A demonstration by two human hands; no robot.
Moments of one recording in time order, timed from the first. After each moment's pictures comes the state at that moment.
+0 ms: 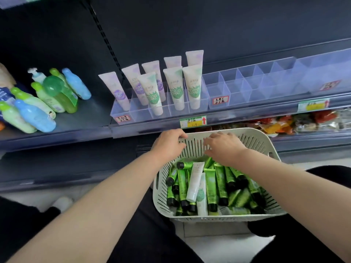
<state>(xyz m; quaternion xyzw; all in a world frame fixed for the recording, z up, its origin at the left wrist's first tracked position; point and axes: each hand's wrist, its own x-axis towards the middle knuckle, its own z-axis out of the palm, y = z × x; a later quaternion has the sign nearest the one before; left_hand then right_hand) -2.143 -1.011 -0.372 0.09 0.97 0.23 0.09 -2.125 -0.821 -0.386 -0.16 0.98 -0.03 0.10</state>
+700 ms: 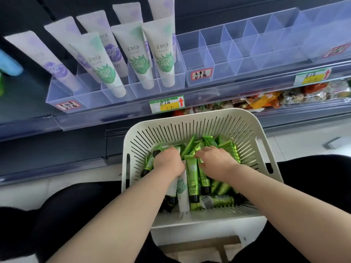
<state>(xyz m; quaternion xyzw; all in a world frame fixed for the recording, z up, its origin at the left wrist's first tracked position) -2.135 -0.945 -0.499 0.02 0.95 0.04 0.30 -2.105 -0.790 -0.493 -0.13 0.96 -0.09 0.24</state>
